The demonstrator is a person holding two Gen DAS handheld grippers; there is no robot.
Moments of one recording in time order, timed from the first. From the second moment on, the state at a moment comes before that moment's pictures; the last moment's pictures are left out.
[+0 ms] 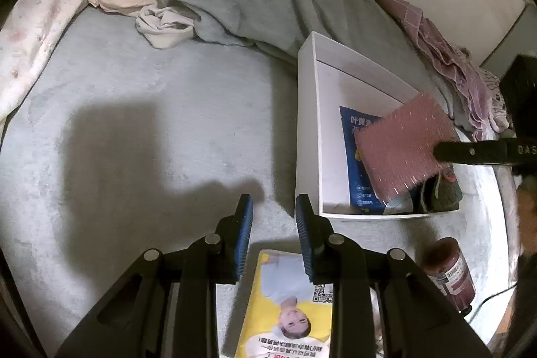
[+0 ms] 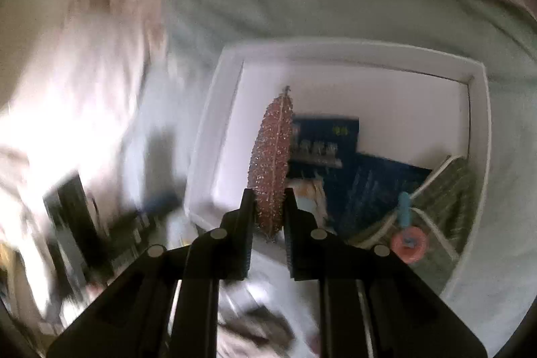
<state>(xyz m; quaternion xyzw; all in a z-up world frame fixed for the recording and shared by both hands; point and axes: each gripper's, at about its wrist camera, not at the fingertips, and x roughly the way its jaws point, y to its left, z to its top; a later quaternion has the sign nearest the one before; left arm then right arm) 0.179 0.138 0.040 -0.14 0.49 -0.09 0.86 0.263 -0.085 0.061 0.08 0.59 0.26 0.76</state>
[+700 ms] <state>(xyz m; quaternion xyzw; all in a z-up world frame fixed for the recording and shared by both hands) 0.180 0.128 0.042 -0.13 0.50 -0.08 0.86 0.267 -0.125 0.031 0.31 0.56 0.07 0.76</state>
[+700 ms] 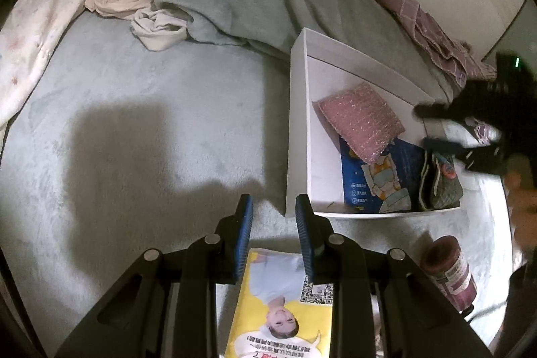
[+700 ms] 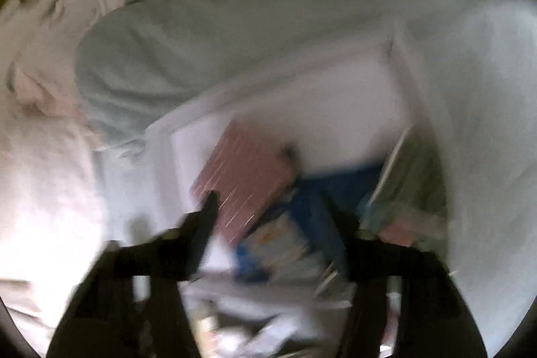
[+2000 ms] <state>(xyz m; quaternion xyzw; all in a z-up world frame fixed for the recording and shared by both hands) 0.157 0.127 0.045 -0.15 0.56 -0.16 0.80 0.228 -0.058 0.024 0.17 0.50 0.19 0.83</state>
